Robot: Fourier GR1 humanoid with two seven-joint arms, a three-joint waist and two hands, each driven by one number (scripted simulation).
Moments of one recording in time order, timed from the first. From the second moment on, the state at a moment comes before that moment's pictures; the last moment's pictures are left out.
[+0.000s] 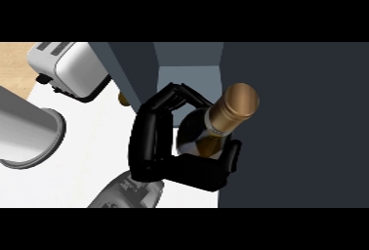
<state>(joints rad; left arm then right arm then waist) -0.47 0.00 -0.54 -1.74 0.04 0.71 0.17 -0.04 -0.14 -0.06 -2.40 -0.29 0.20 0.55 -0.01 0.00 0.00</state>
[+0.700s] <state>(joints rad) -0.57 0.00 -0.54 -1.54 0.15 0.79 0.03 -0.09 -0.15 -0.06 -2.40 -0.30 0.17 0.59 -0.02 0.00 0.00</state>
